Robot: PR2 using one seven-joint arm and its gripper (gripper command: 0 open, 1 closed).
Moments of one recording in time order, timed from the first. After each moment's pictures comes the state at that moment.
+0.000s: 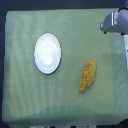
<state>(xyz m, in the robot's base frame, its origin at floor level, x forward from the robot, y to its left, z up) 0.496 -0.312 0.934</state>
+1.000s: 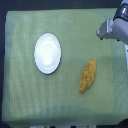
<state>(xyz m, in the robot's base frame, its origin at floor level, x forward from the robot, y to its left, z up) 0.482 -0.294 0.910</state>
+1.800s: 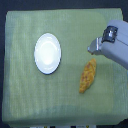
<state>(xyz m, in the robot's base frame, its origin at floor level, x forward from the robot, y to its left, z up) 0.443 -0.252 0.848</state>
